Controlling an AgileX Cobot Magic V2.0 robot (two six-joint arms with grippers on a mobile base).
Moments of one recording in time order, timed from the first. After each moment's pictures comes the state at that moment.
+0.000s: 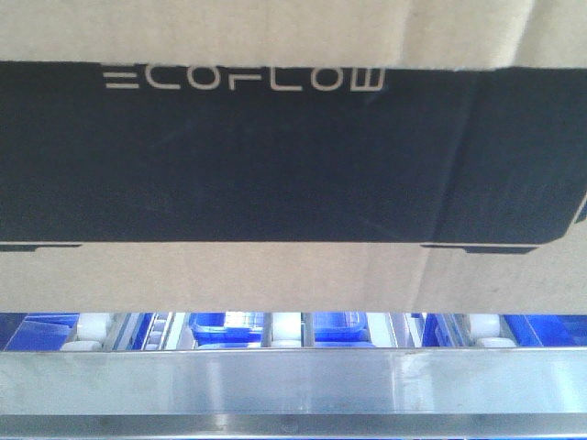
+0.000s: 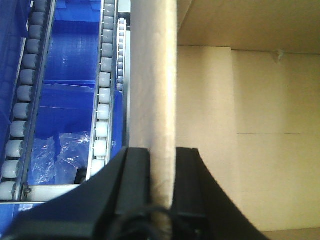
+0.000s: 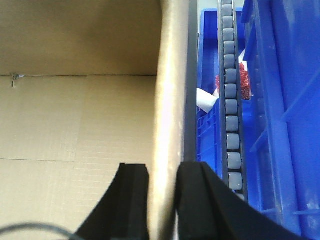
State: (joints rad) left arm -0.83 0.78 -1.25 0.50 1.26 -0.67; right arm 0.23 0.78 -1.16 -0.08 0.99 0.29
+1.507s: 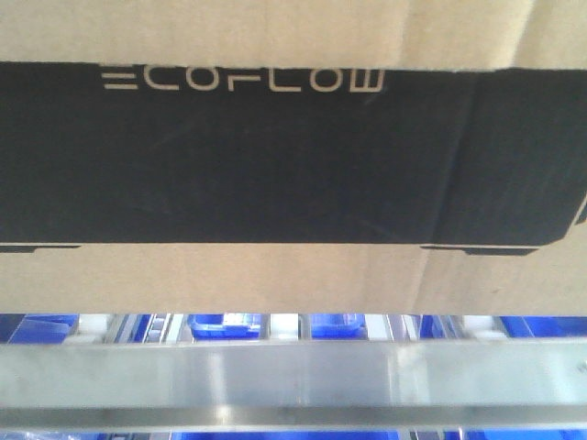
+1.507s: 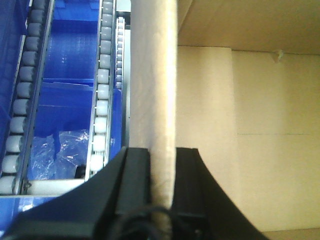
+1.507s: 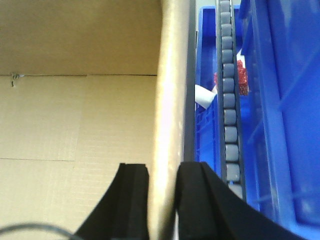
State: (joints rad) left arm -0.83 0.78 -1.25 0.50 1.26 -0.68; right arm 0.23 0.78 -1.16 -0.08 0.99 0.29
